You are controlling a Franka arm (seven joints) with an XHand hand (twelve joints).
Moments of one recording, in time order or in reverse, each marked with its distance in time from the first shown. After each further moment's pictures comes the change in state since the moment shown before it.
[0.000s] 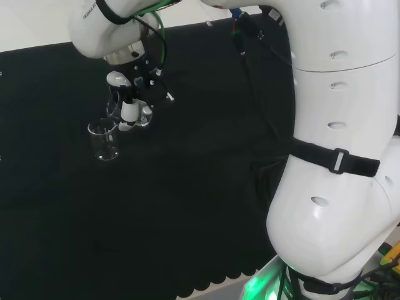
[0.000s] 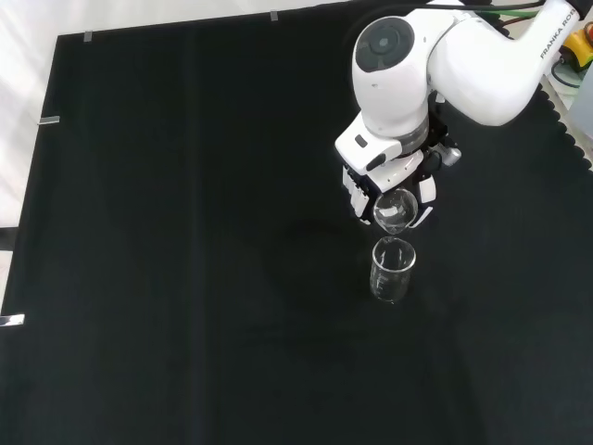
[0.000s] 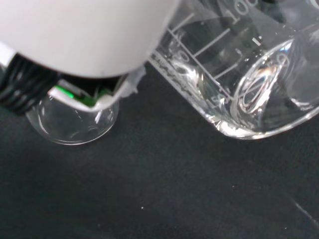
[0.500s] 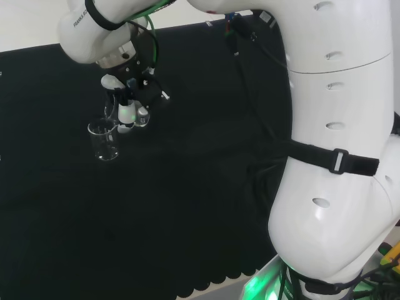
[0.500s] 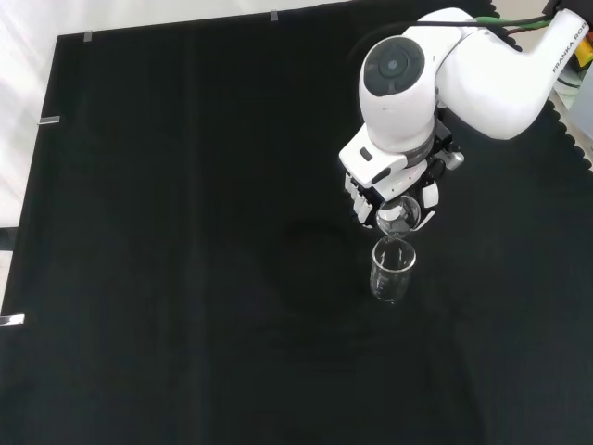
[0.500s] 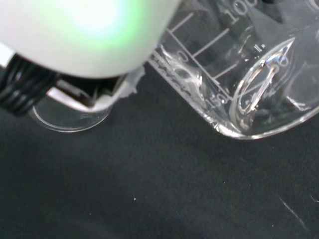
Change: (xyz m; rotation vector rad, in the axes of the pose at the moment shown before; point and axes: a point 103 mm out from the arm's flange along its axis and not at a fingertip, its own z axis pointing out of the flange) arm 0.009 0.001 -0.001 0.032 -0.084 -0.003
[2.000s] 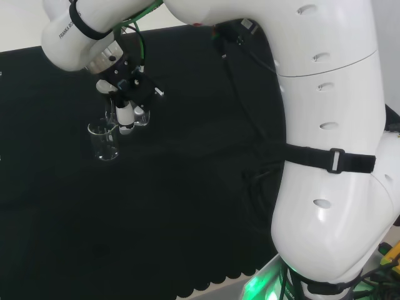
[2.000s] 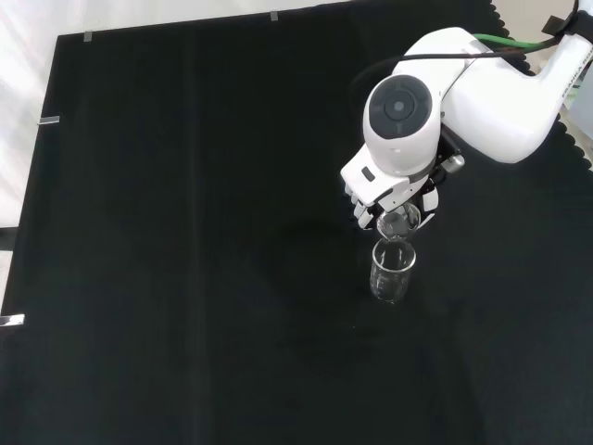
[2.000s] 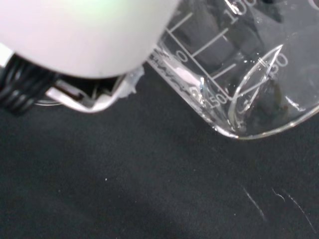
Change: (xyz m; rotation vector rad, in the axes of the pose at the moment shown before) arm 0.005 0.003 -0.004 0.074 -0.144 0.009
